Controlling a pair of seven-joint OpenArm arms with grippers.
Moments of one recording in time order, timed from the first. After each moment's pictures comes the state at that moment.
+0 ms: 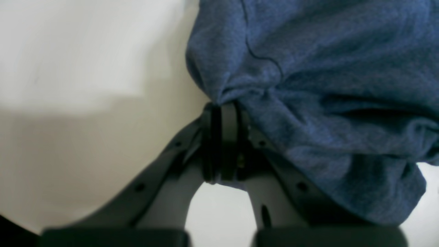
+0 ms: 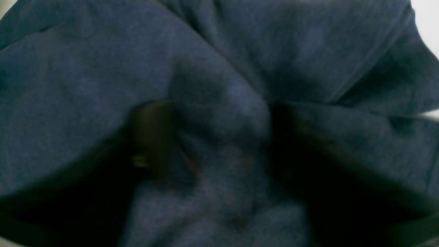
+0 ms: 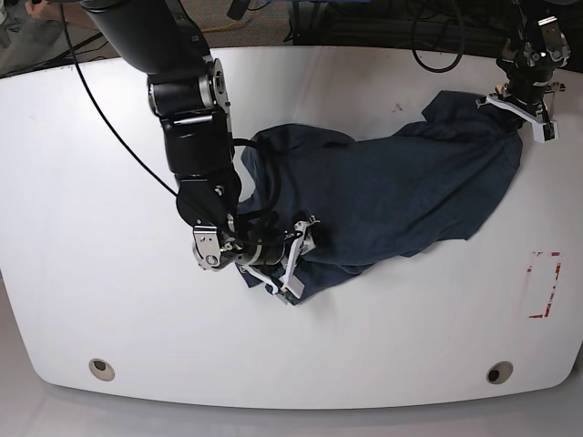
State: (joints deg) left arm 30.0 -15.2 -28.5 97.8 -25.0 -11.2 34.1; right arm 31.8 -4.2 -4.2 46.6 12.4 38.7 -45.1
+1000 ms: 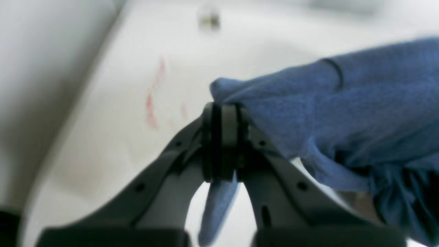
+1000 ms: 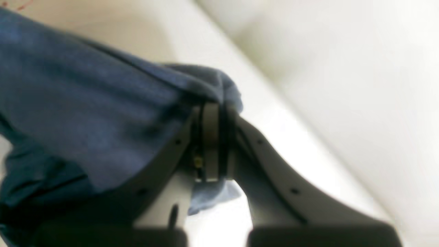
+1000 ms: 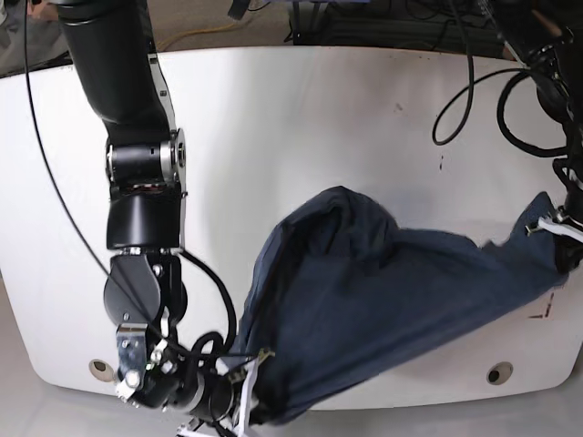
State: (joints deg) left arm -4.6 -22.5 -33.7 113.1 -27.9 -11.9 55.8; right arm 54.4 3.3 -4.6 71.4 13.9 41.5 -59.2
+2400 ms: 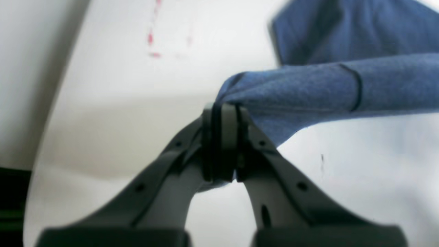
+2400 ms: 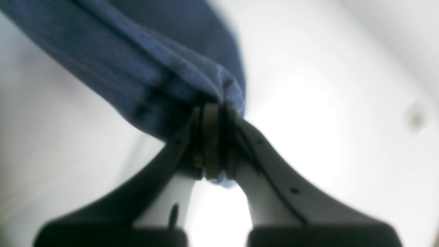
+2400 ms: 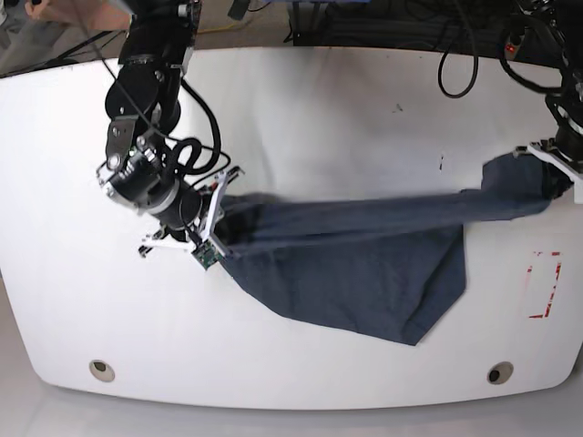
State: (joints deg) left arm 18.3 -21.3 -38.9 113.4 -30.2 -22.3 50.9; right arm 5.8 3.1 6.3 113.0 14.2 41.3 -70.9
